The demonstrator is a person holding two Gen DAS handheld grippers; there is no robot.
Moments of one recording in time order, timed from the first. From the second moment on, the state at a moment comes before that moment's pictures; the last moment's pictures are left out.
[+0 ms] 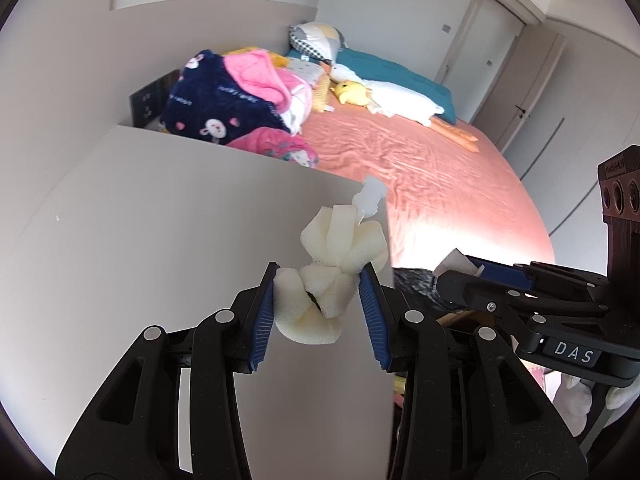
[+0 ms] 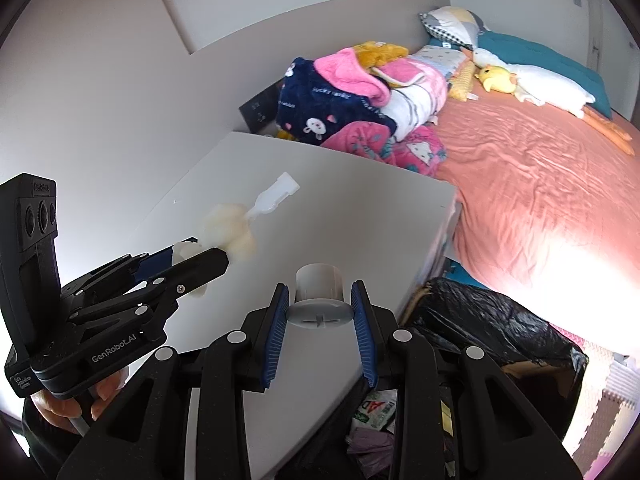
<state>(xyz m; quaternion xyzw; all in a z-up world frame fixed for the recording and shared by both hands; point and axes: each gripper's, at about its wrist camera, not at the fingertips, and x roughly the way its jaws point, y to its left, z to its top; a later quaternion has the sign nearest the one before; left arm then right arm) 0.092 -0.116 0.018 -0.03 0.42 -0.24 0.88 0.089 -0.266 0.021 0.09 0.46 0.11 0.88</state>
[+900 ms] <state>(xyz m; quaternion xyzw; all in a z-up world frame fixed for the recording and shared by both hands) 0.060 -0.231 0.033 0.03 0.41 -0.34 0.85 0.025 -0.384 0.042 0.16 0.42 0.02 0.89</state>
